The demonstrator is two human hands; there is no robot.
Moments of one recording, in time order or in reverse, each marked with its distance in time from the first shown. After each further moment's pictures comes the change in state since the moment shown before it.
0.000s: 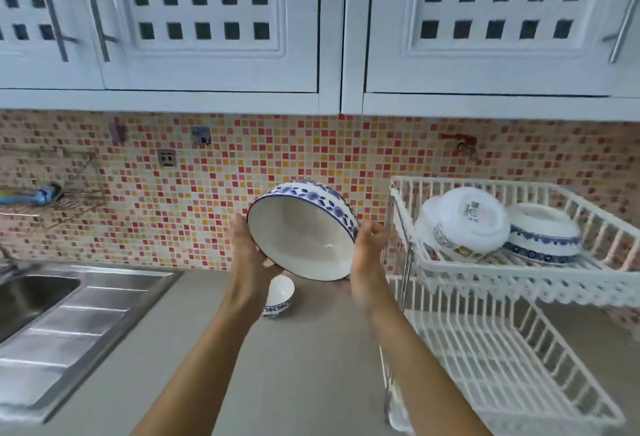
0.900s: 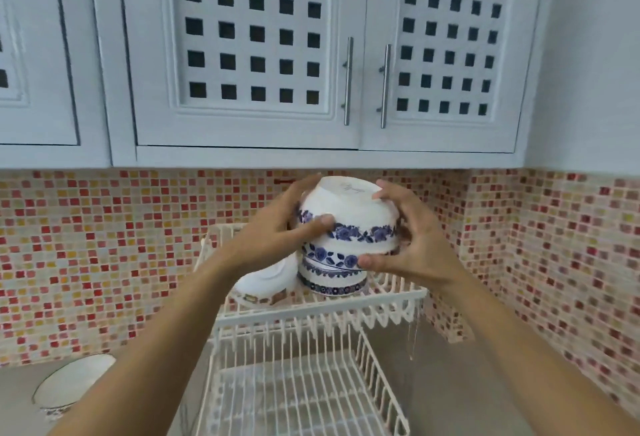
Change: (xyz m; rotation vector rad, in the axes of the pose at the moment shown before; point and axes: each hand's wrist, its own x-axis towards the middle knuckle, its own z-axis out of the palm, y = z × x) left_hand -0.057 0.039 0.322 0.620 -0.841 0.498; right_hand 0.007 -0.130 -0.387 -0.833 0.037 -0.522
